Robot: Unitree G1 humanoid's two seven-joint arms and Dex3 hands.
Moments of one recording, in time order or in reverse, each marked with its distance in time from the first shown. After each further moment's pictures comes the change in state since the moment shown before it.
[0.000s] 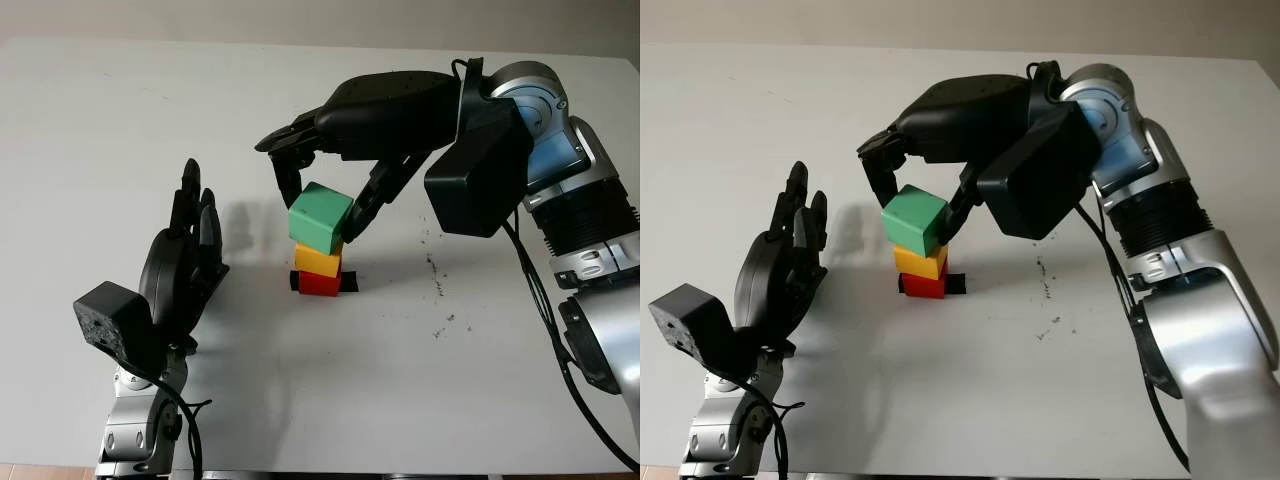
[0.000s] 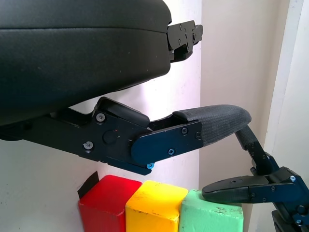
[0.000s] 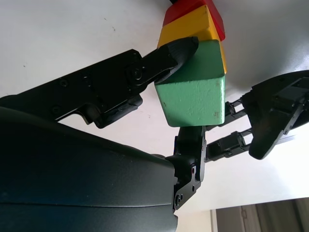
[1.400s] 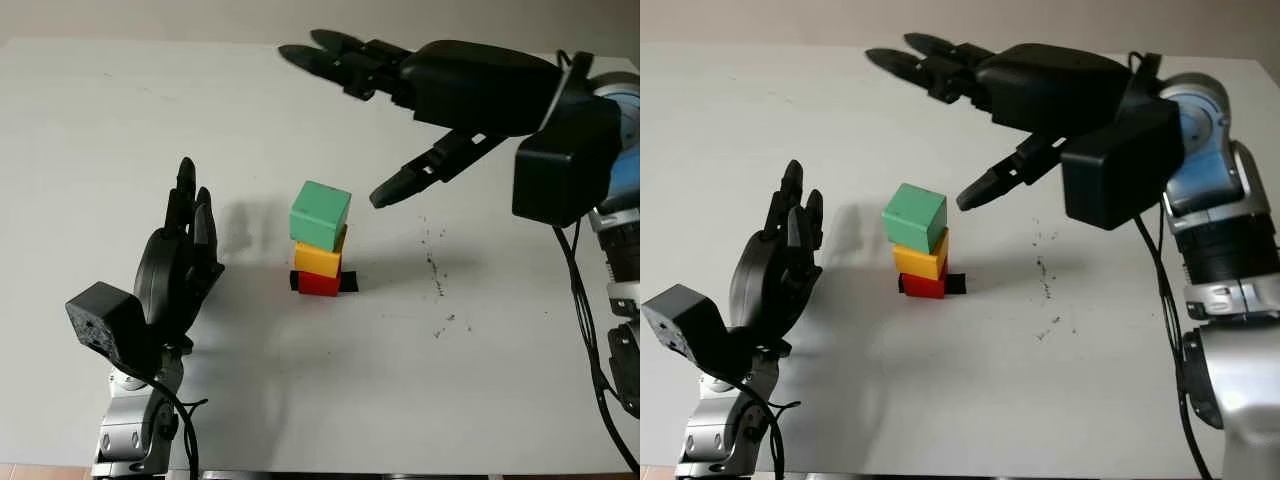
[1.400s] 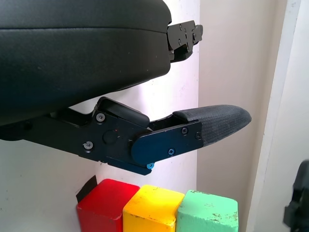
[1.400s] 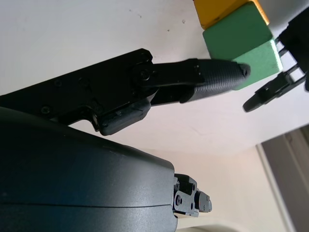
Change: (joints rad) left arm 0.000 0.011 0.025 0.000 -0.023 -0.002 -0.019; right arm 0.265 -0.147 -0.230 -0.184 0.082 0.120 -0.209
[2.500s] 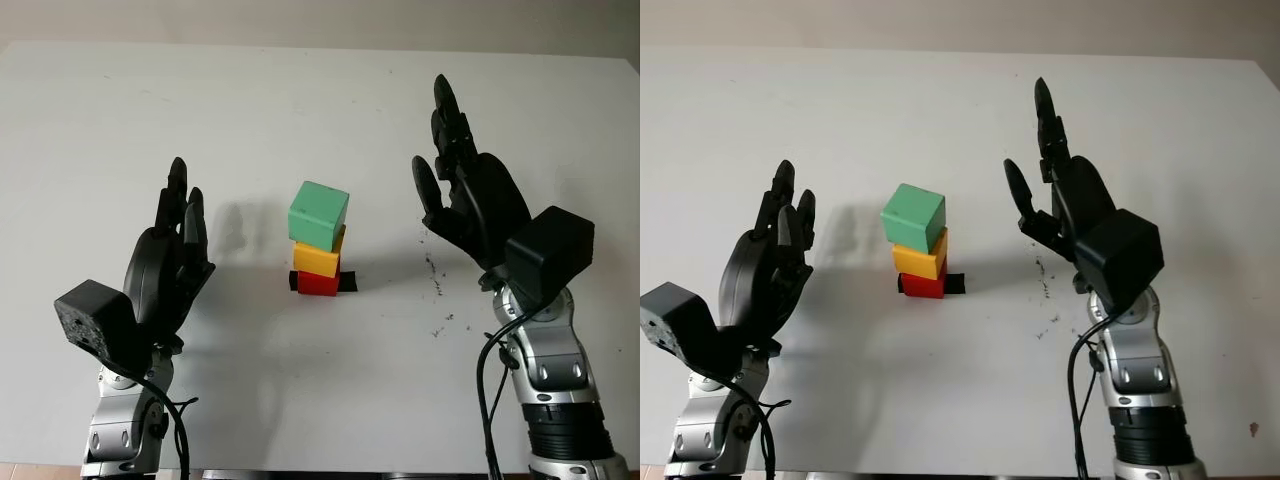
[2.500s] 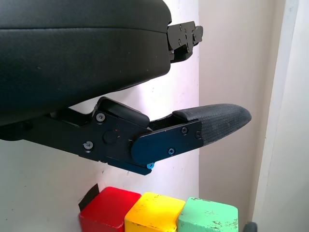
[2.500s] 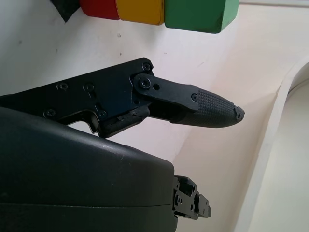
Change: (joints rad) left arm -0.001 0.024 0.015 -0.002 0.001 0.006 0.011; right arm 0.609 0.446 -0.129 -0.472 0.138 0.613 -0.589
